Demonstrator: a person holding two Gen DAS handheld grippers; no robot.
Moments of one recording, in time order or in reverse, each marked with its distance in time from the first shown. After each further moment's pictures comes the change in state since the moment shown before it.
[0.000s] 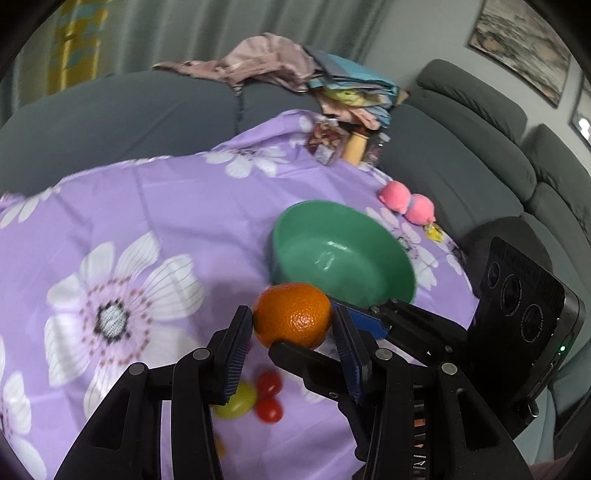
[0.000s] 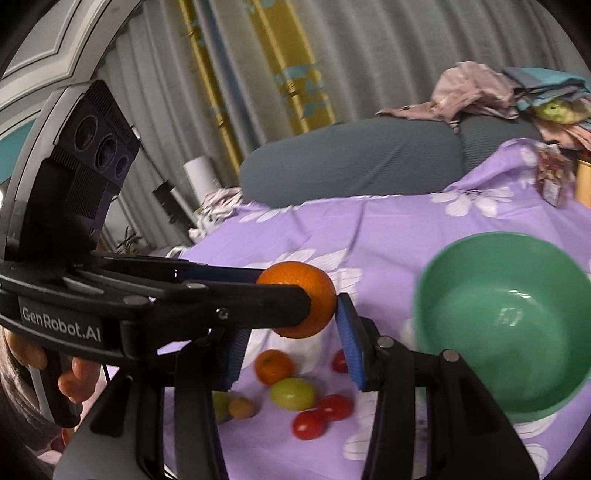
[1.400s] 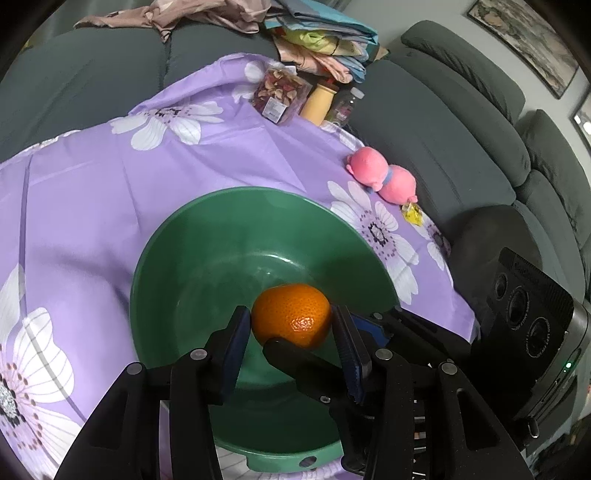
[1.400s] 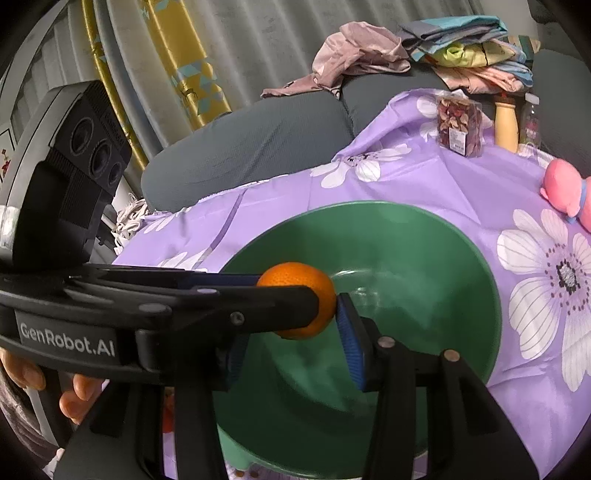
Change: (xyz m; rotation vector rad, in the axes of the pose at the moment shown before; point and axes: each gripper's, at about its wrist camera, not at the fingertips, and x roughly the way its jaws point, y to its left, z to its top) left arm 0.135 -0.040 0.053 -0.001 0.188 -0.158; right arm -0.005 -0.131 0.003 0.184 0.085 -0.236
